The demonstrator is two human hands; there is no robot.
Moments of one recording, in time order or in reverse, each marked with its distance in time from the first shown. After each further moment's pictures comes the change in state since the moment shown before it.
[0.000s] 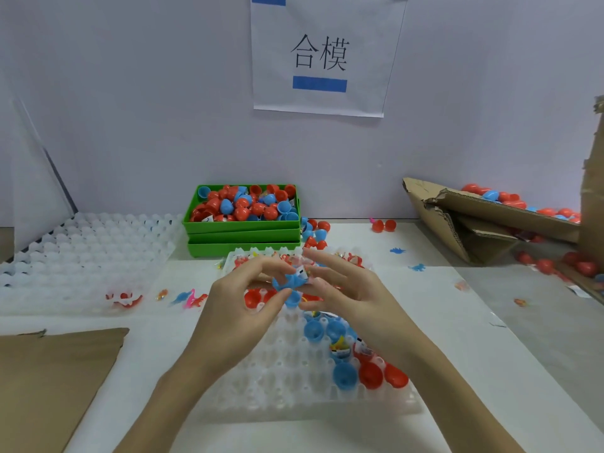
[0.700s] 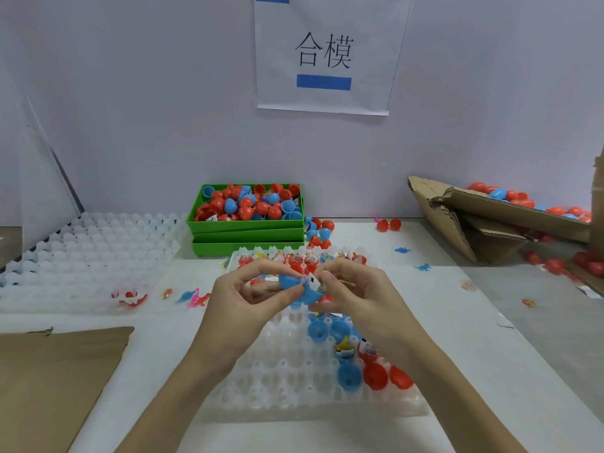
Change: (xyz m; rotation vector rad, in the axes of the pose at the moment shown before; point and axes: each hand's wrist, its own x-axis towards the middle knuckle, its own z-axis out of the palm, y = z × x) left_hand 0.001 0.001 0.005 -0.488 -0.007 -0.276; right_hand 0.000 -0.001 0.002 0.020 0.071 -0.056
